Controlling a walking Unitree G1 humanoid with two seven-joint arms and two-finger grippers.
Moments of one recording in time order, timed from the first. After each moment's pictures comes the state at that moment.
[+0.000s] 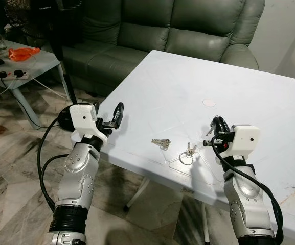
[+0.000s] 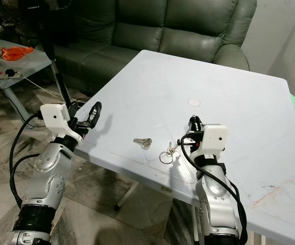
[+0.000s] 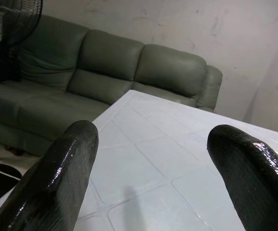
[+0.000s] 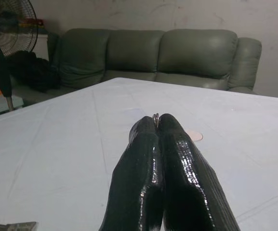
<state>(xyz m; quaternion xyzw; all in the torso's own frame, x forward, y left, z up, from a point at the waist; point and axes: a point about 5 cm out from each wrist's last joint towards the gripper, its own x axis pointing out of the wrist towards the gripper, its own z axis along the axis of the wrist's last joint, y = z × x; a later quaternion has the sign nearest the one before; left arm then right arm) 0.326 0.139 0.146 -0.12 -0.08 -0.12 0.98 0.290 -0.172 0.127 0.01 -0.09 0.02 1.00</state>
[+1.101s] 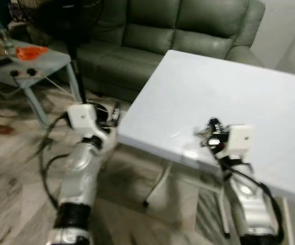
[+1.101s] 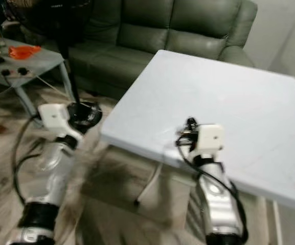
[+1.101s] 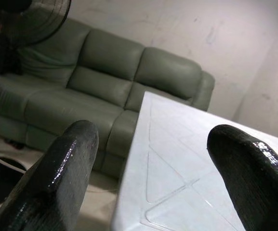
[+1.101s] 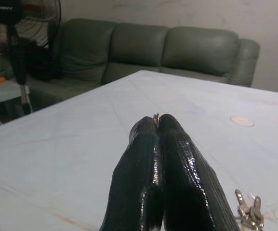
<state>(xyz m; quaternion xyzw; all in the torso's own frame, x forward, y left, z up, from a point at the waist) 0.329 0.132 0.140 -0.14 -0.07 -0.12 0.98 0.289 -0.175 0.119 0.00 -0.06 0.02 1.00</state>
